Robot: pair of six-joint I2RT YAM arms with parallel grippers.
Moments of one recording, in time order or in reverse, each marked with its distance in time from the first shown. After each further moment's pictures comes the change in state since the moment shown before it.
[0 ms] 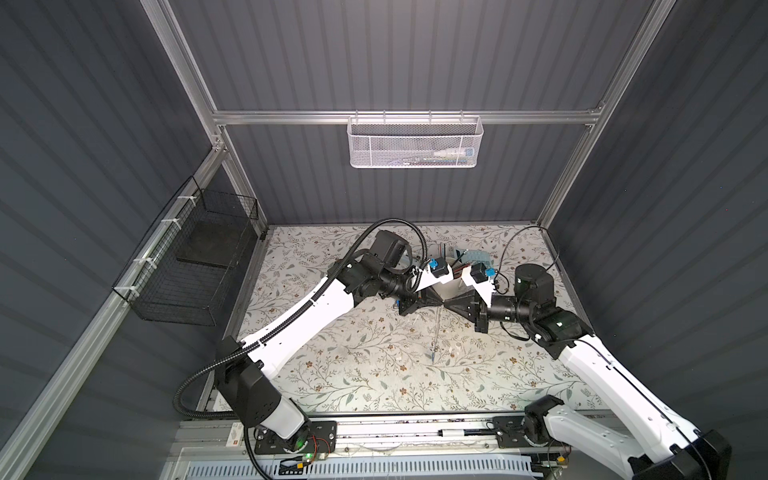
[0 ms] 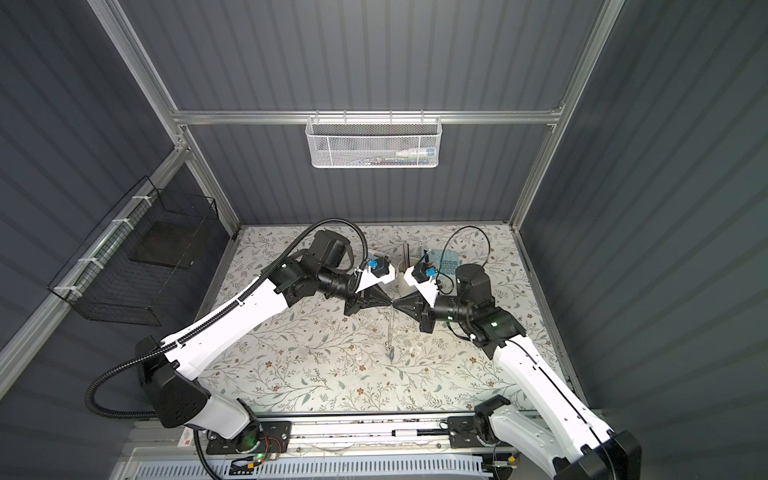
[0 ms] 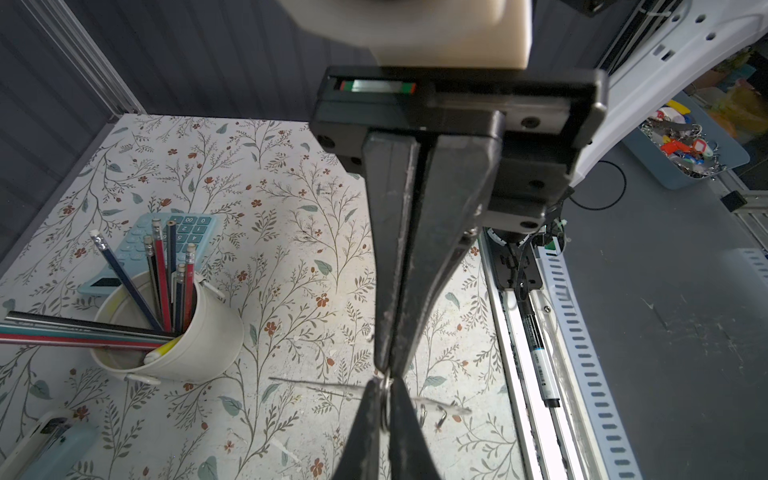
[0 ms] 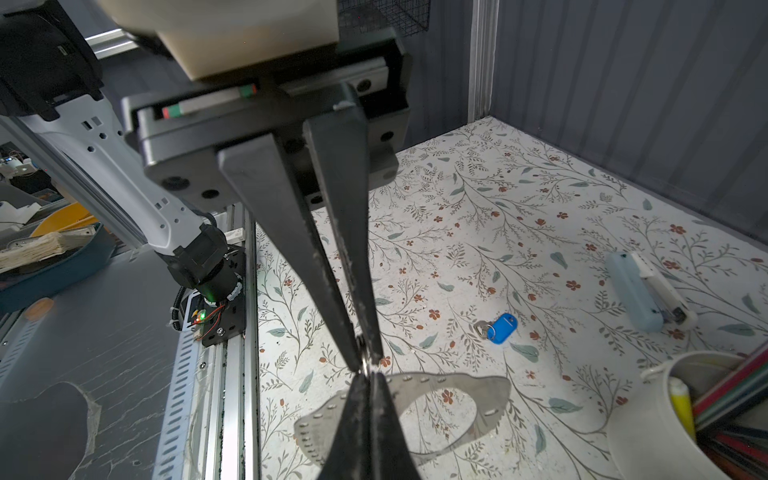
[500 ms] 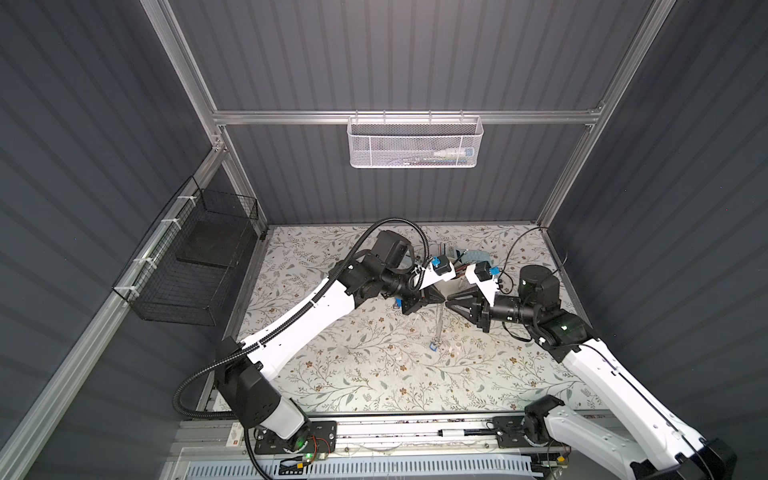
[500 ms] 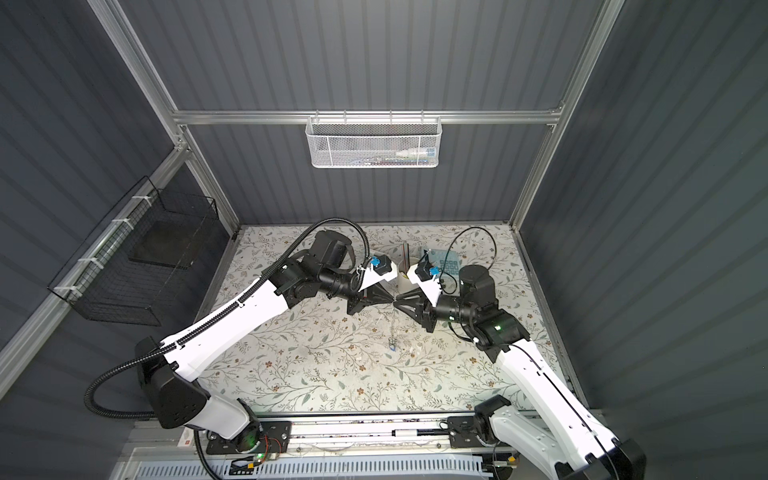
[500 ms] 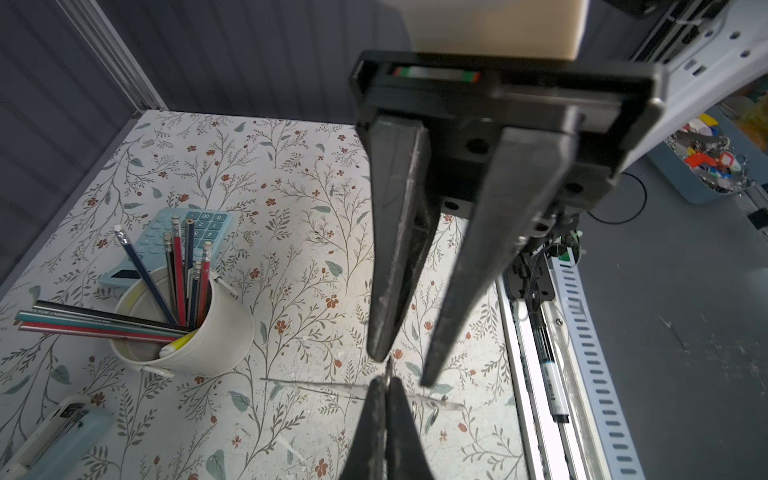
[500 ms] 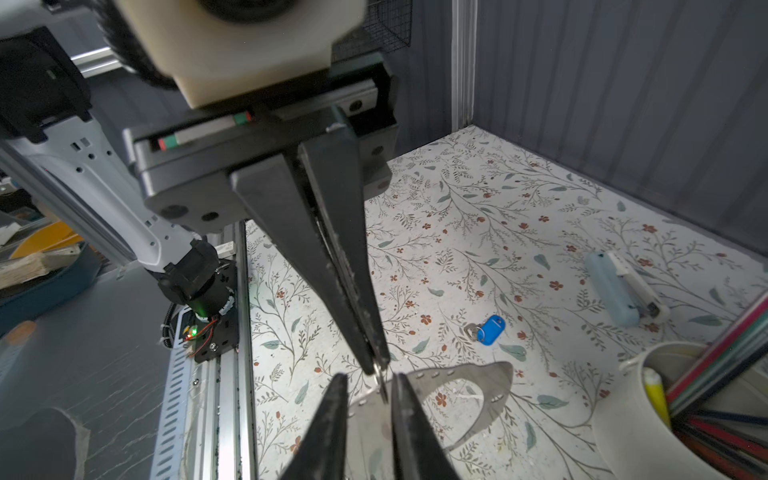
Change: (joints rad) left arm -0.011 -0.015 -0.019 0.083 -0.063 -0.098; right arm 0.002 -0.066 -0.002 0.014 0.088 0.054
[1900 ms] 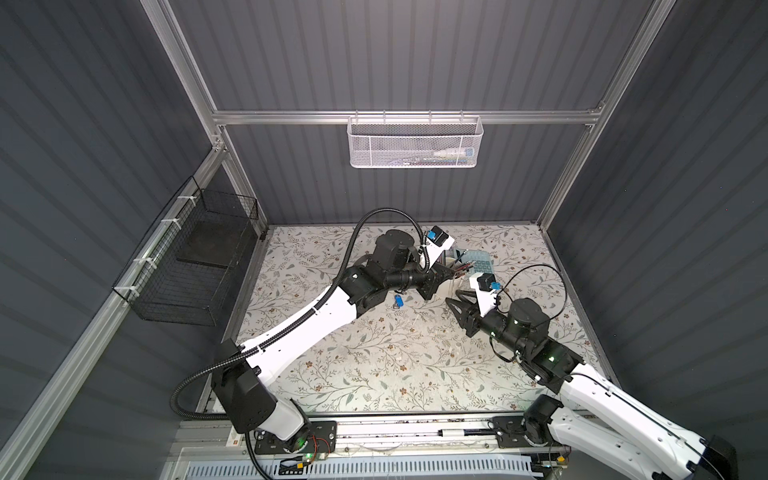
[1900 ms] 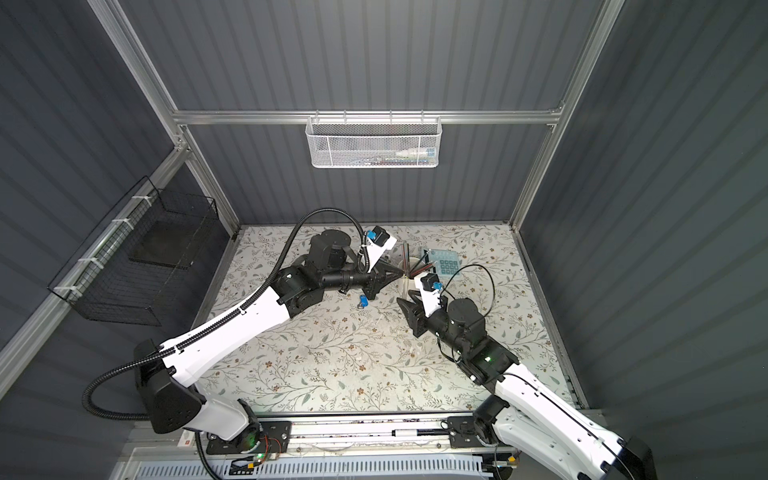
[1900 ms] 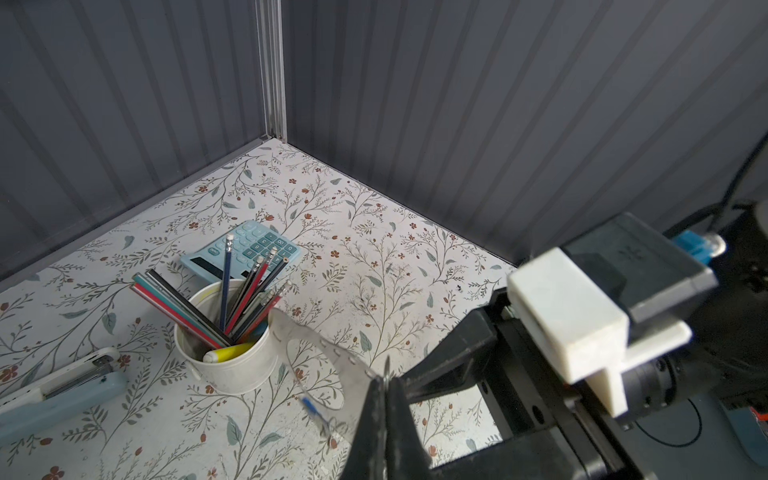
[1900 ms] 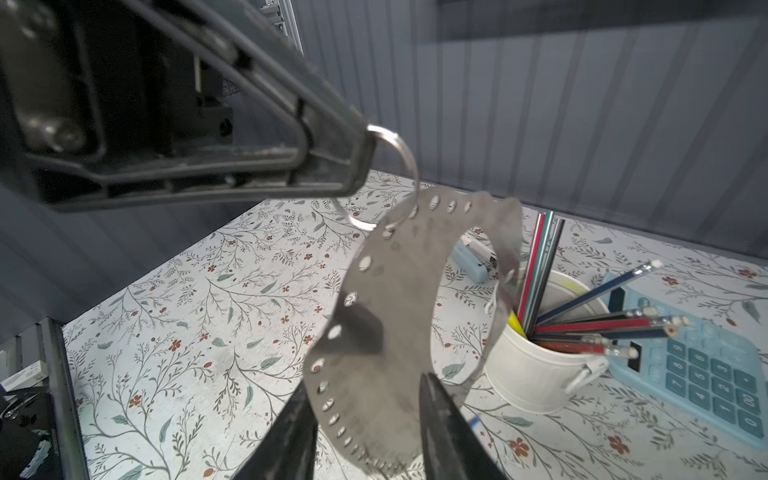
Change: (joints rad) left arm -0.065 -0.011 -0.039 0.330 -0.268 -0.518; right arm 0.263 -0.105 -0.274 0.327 0.698 0.213
